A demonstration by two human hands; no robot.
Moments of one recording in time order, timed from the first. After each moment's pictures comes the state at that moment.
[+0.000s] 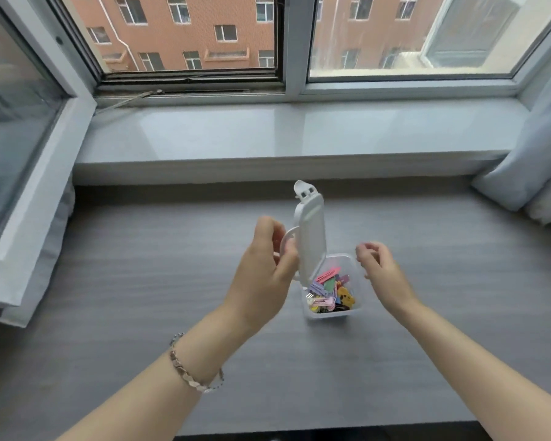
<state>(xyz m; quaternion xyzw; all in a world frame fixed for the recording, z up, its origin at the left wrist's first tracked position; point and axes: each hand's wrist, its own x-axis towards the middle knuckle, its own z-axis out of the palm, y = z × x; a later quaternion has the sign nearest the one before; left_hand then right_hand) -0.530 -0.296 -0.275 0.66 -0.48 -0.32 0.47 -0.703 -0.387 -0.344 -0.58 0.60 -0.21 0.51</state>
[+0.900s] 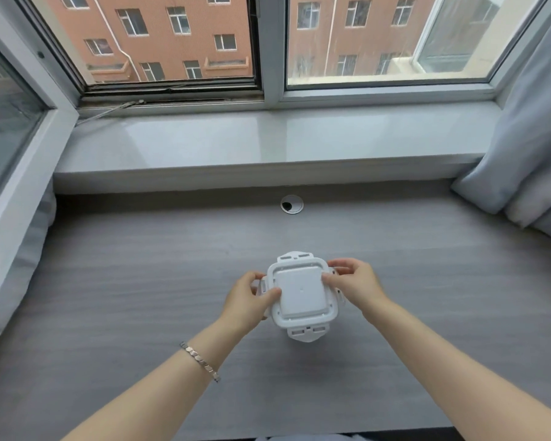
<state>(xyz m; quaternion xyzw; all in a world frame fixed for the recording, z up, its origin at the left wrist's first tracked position) -0.554 -0.312 -0.352 0.77 -0.28 -0.48 0.31 -0.719 -0.402 -0.361 -0.49 0.63 -0.18 0.57</state>
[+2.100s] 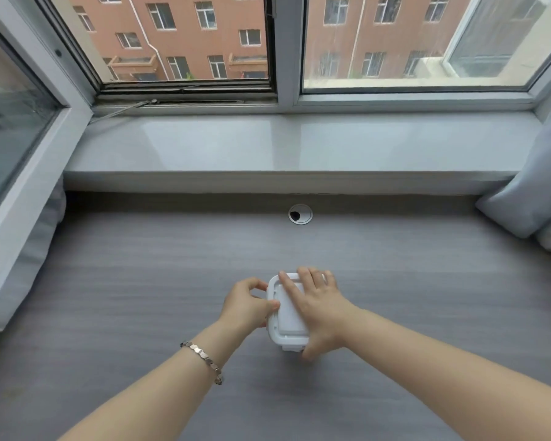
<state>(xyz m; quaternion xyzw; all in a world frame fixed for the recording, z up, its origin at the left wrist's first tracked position) -0.553 -0.340 -0.354 0.79 -0.17 -0.50 0.32 -0.684 -0.406 -0.358 -0.93 0.26 0.21 0.13</state>
